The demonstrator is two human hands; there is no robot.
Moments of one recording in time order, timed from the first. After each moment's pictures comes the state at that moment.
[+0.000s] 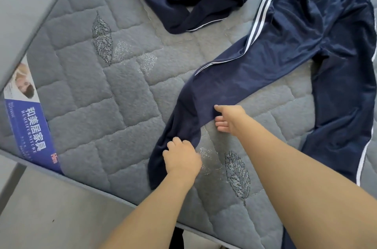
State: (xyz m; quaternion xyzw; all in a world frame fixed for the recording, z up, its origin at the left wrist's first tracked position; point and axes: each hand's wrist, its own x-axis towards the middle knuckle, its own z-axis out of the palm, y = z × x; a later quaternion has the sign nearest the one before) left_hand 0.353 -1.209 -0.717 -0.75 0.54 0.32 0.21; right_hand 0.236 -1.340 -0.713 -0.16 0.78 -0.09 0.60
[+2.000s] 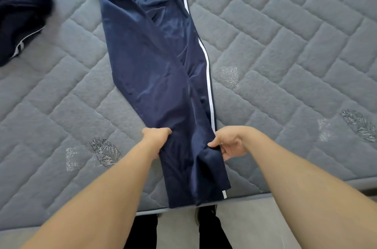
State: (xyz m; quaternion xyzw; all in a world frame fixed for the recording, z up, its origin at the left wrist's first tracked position) left_hand 0.023 -1.178 -0.693 -0.81 0.26 0.52 0.09; right_hand -0.187 -1.115 -0.681 -0.05 0.59 -0.01 0.81
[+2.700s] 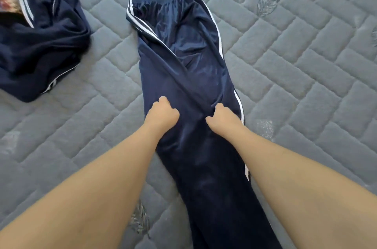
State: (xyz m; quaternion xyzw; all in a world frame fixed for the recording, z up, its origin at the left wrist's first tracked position) left_hand 0.047 -1.391 -0.675 -0.69 0.62 0.38 0.06; right_hand -0.128 -1.330 -0.671 -0.44 0.81 0.06 0.38
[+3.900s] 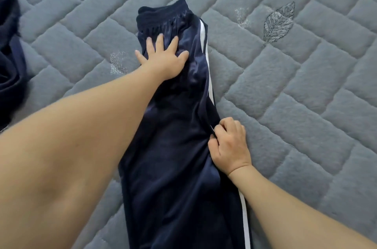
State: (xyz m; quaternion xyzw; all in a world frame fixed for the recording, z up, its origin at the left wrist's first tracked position) left_hand -0.119 -1.699 -0.750 -0.63 0.75 0.20 0.10; right_hand -0.230 -1.443 -0.795 -0.61 0.75 -0.23 0.10
